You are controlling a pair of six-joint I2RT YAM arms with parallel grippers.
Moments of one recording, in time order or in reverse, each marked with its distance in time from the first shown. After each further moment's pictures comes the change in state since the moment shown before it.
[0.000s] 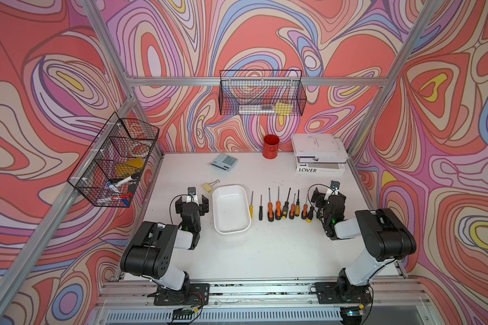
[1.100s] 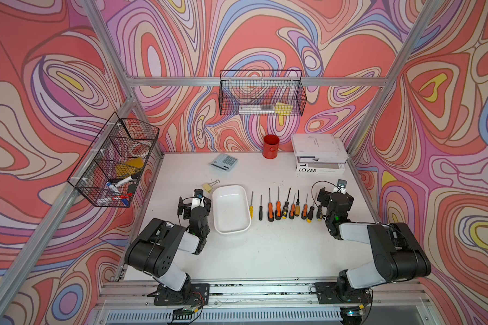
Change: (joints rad) left arm -0.142 0.016 -0.032 0.178 -0.307 0.152; right arm -0.001 -0.190 0.019 -0.251 0.153 0.031
